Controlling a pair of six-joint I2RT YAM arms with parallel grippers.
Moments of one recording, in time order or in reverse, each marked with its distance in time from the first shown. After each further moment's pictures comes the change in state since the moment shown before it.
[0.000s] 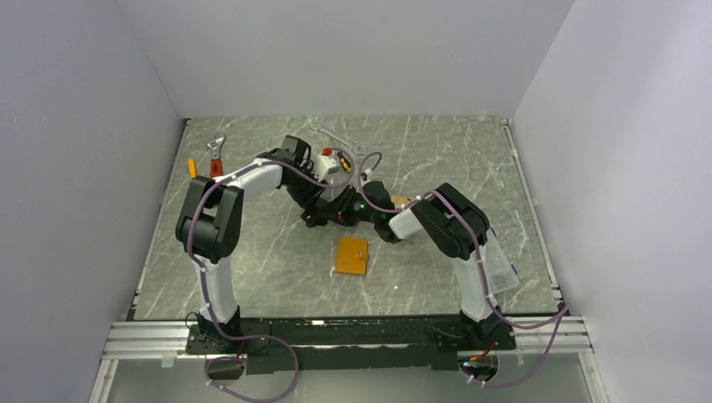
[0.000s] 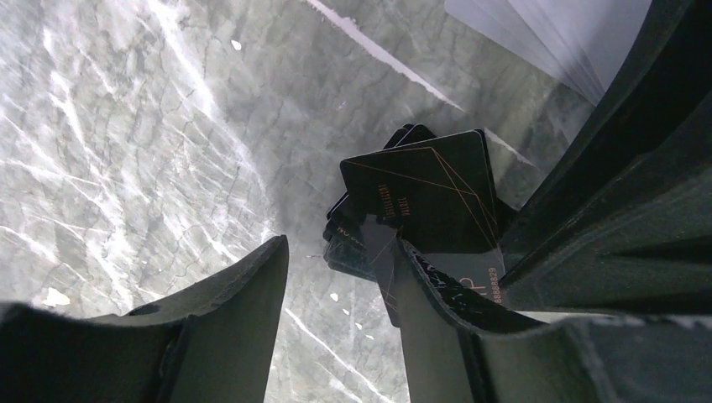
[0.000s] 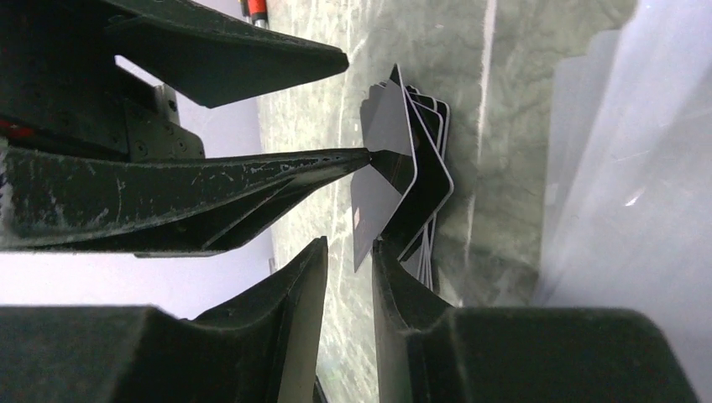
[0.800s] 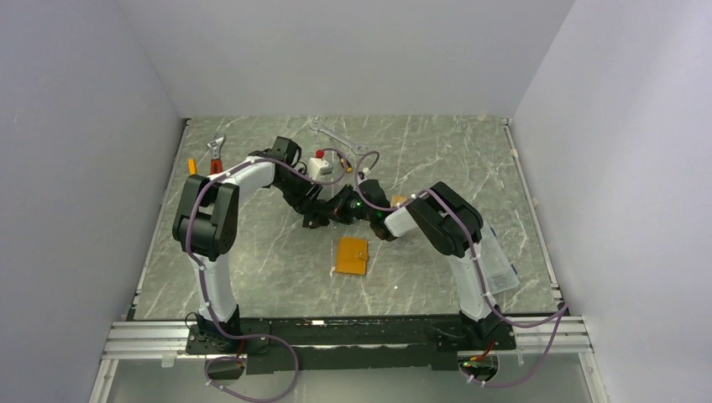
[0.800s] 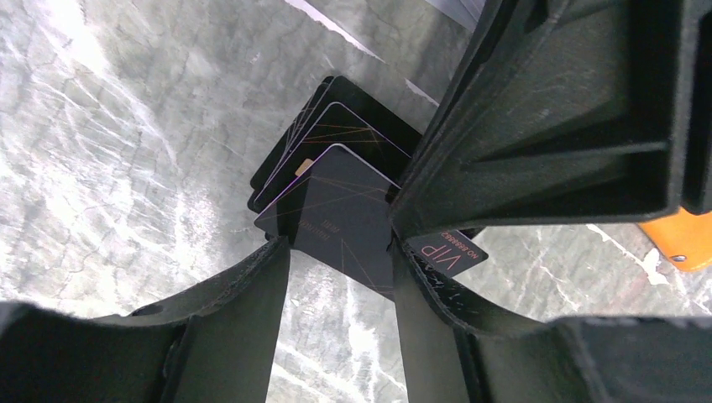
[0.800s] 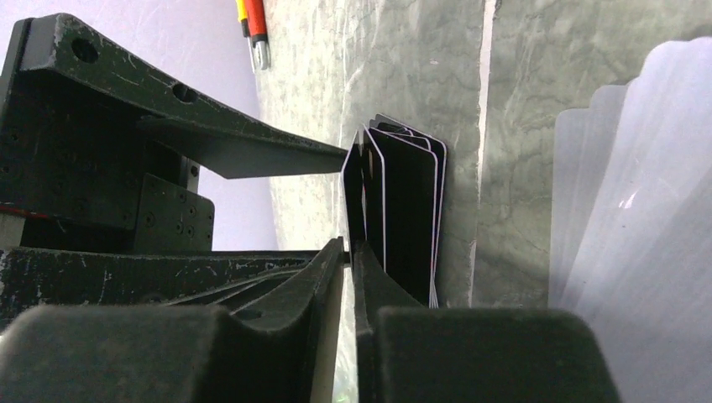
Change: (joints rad) left arm 0.068 0.014 0.014 -0.130 0.207 -0.008; right arm 0.010 0.057 0.069 0.000 0.025 0.041
